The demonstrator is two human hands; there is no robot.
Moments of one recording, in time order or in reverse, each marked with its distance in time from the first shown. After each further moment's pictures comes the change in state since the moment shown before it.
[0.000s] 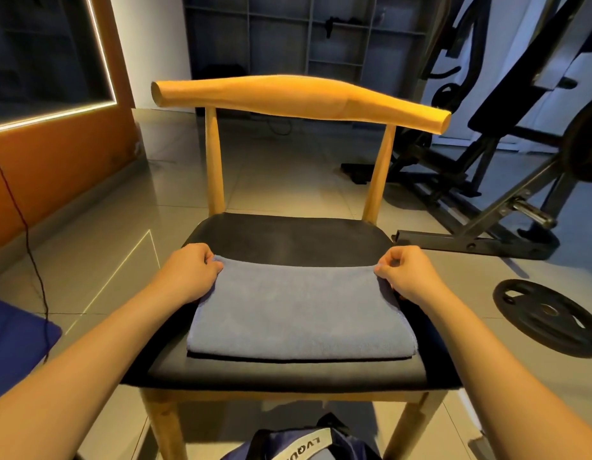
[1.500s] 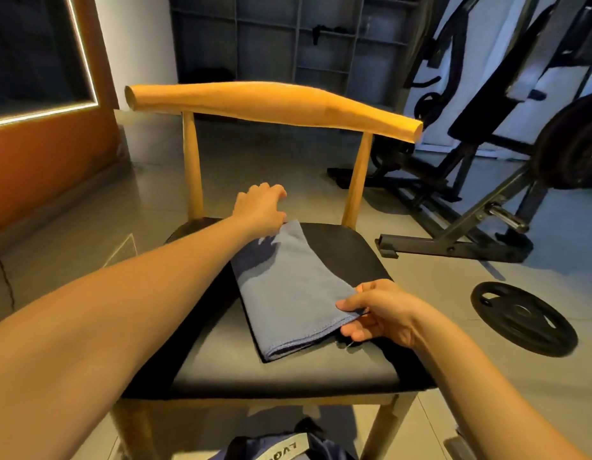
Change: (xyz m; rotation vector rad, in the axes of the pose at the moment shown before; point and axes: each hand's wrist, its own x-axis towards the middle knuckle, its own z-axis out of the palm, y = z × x) left_hand 0.084 0.144 0.034 0.169 0.044 0.427; right_hand -0.053 -0.012 -0.019 0.560 -0.531 0.410
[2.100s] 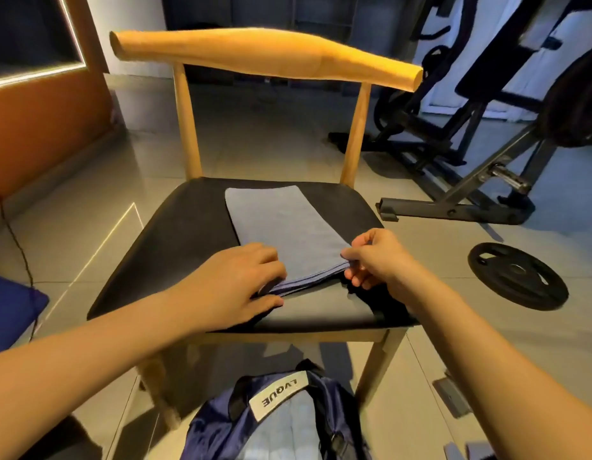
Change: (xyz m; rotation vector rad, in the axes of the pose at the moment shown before) left_hand -0.210 -0.016 0.003 0.111 -0.069 0.679; right_hand -0.015 0.015 0.012 -0.219 0.268 -0.201
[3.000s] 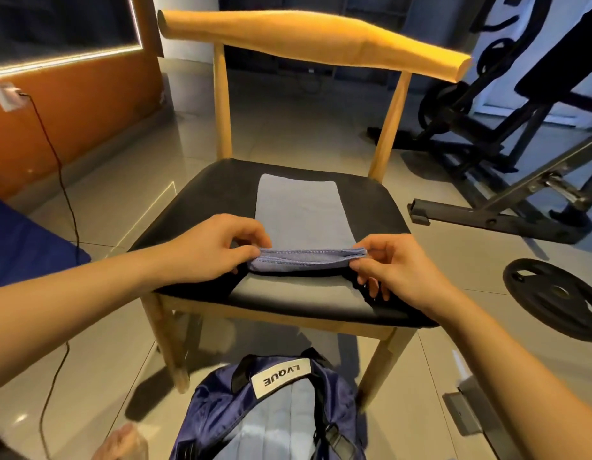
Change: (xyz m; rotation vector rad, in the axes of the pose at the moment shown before) left_hand -0.016 -0.011 -0.023 -0.552 -0.039 -0.485; right_hand -0.014 0.029 -0.023 -0.205 -0.257 -0.541
